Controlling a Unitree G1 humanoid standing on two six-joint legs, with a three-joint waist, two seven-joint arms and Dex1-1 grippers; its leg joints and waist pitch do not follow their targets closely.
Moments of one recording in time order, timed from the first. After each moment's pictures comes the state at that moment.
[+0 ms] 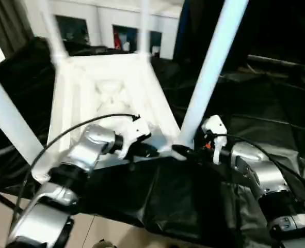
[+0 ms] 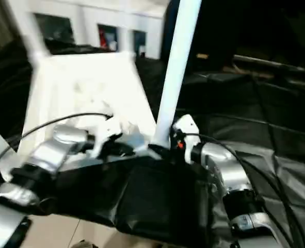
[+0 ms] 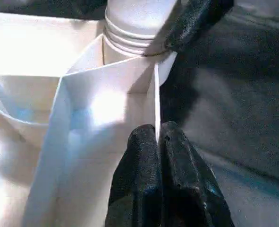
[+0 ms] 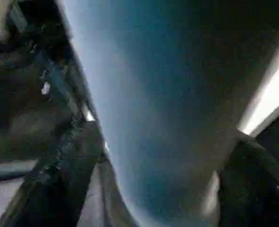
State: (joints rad) left arm -0.62 0.36 -0.31 0.56 0.00 0.19 -1.31; right arm -0.43 -0.37 0.16 0.43 0.20 0.17 1.07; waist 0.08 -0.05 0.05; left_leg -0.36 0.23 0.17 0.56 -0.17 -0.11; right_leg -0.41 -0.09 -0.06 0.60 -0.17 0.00
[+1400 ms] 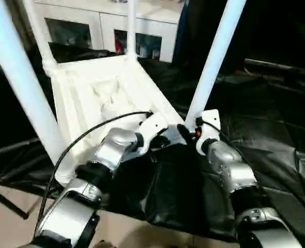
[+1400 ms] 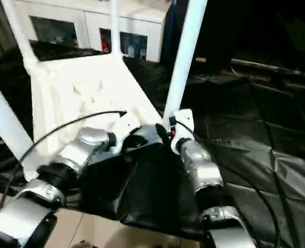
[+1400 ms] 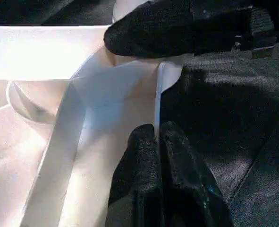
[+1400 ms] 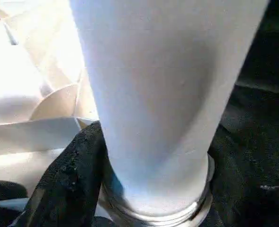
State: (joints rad) left arm -0.72 0.11 -0.28 0.77 0.12 0.22 -0.78; right arm -0.51 -0.06 -0.01 0.65 0.10 0.16 0.27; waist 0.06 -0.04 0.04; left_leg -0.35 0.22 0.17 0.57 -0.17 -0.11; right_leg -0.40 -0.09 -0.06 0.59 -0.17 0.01
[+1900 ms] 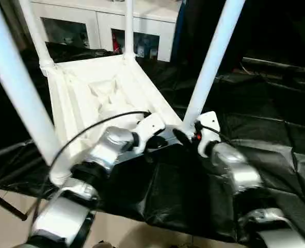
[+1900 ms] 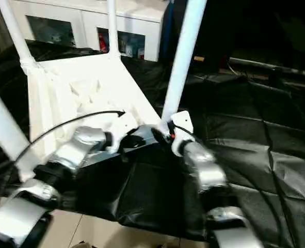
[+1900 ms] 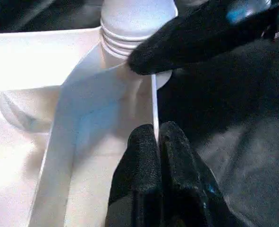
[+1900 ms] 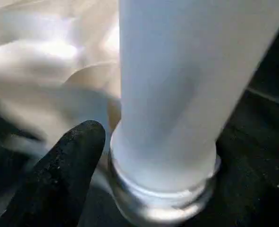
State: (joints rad) left arm -0.70 0.20 -0.28 0.73 0.11 0.15 -0.97; right arm -0.48 -0.19 0.05 0.64 0.09 0.07 0.64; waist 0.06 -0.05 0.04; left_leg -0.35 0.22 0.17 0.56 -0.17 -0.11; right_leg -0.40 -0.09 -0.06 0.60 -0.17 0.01
